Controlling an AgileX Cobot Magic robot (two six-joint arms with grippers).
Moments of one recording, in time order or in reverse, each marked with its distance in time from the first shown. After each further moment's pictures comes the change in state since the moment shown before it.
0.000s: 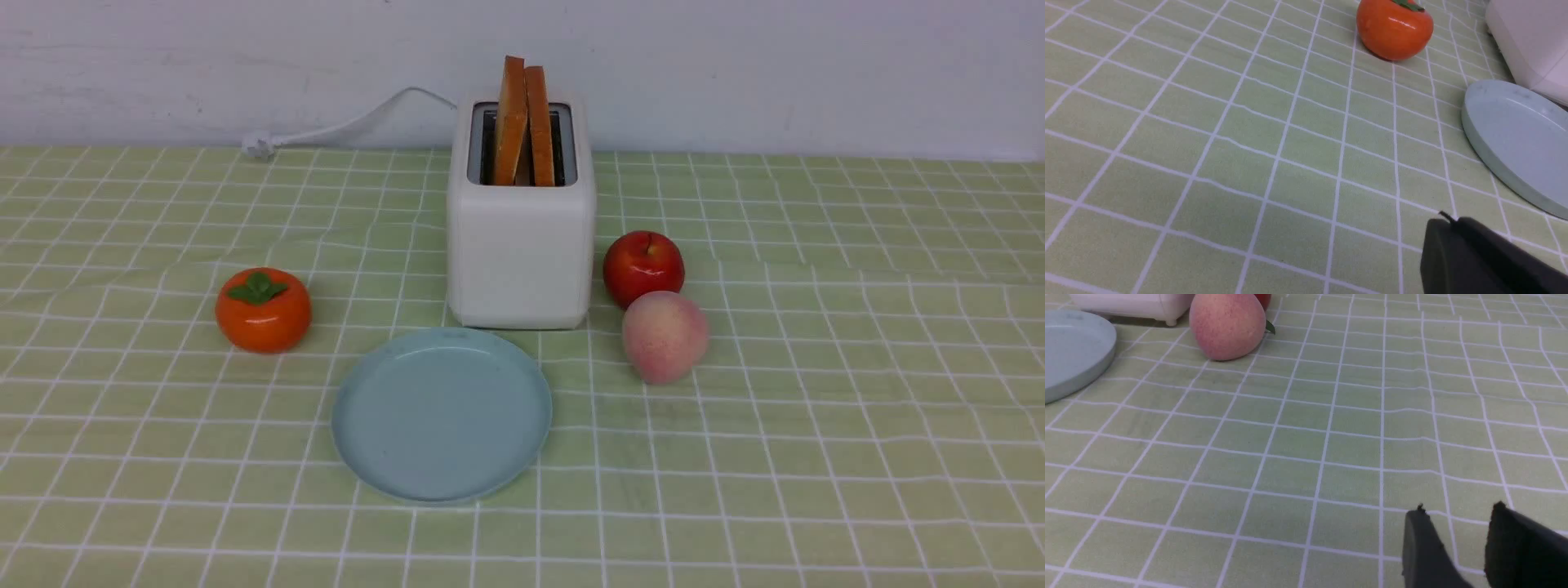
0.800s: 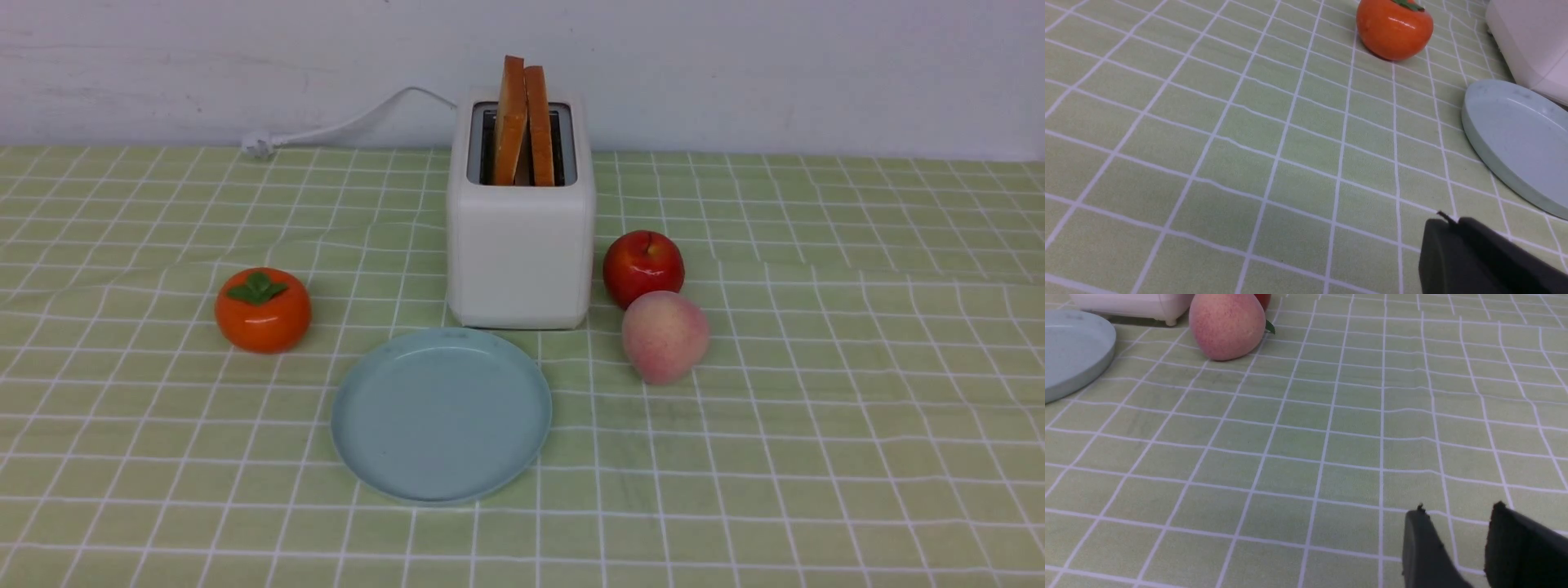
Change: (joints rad) right arm 0.000 0.000 0.000 0.000 0.000 0.000; left arm 0.000 0.000 0.000 0.000 0.000 0.000
